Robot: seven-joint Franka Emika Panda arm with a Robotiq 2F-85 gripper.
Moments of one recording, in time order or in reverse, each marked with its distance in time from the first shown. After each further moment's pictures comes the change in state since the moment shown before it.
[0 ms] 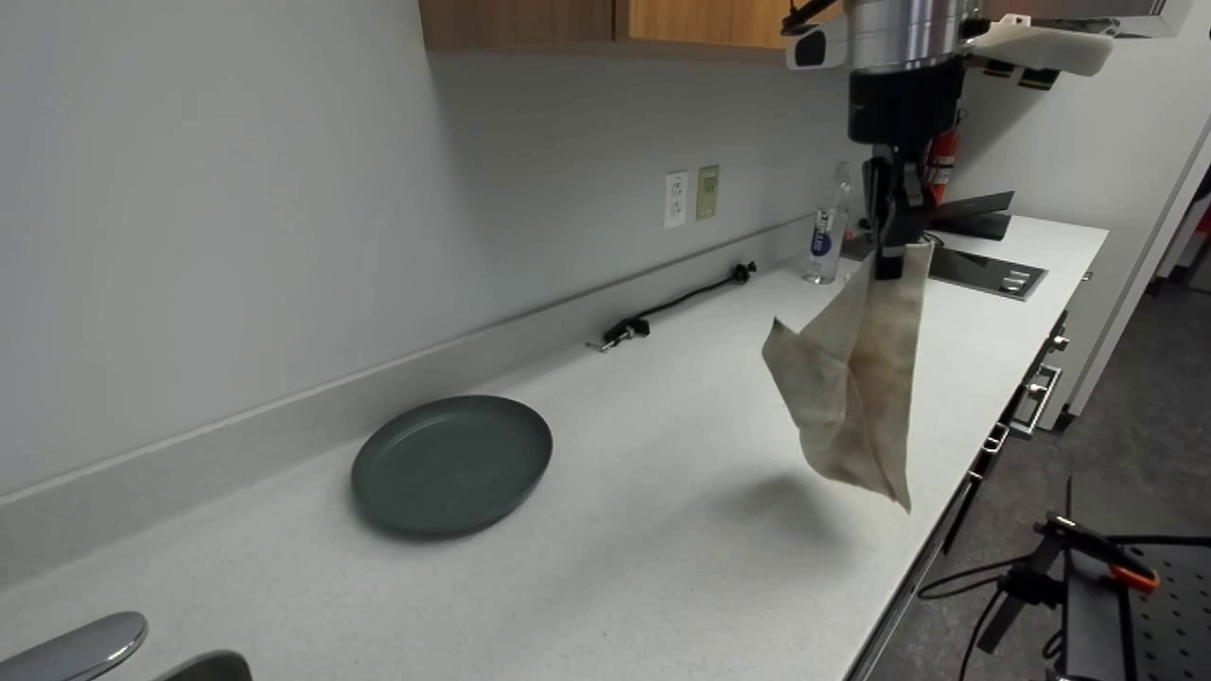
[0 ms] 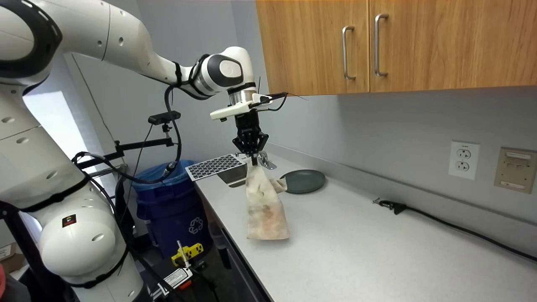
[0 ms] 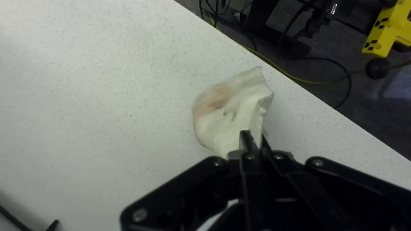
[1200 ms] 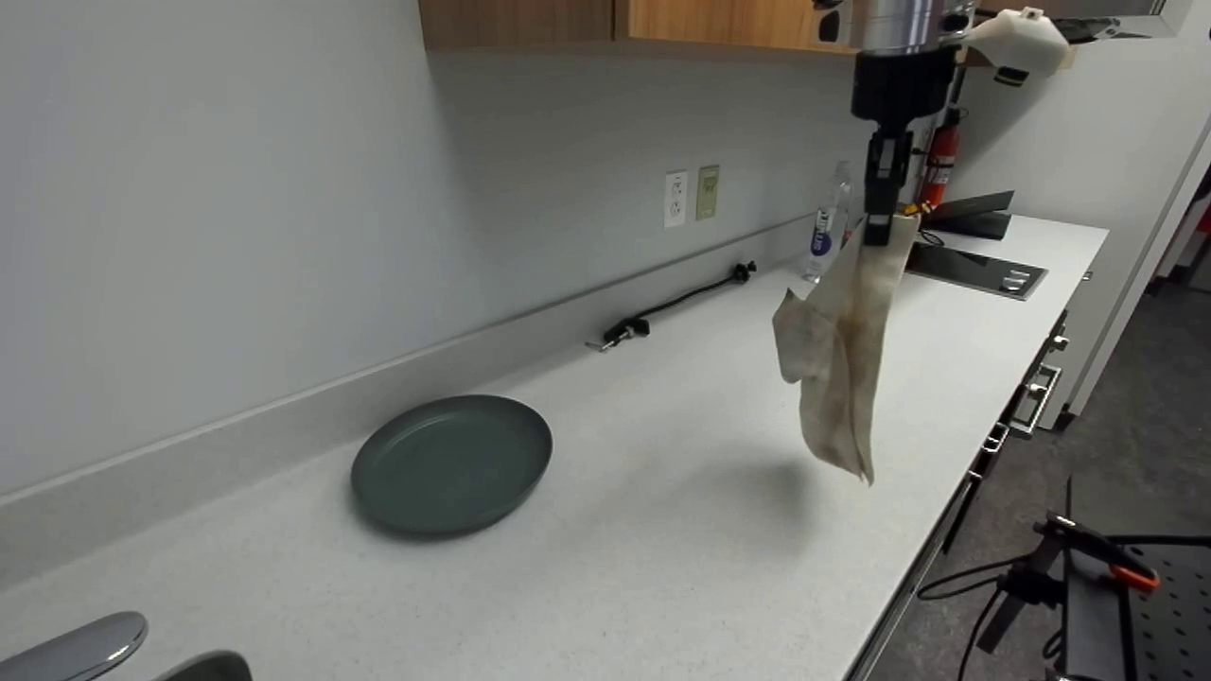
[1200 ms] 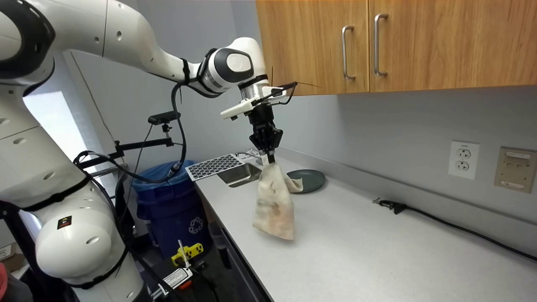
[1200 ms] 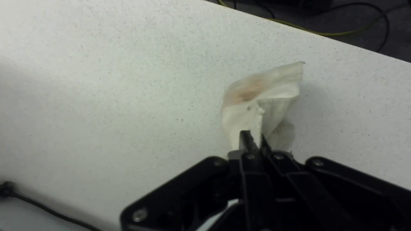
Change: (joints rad) arm -0.062 -0.003 -0.056 0.009 -0.053 0.073 0.192
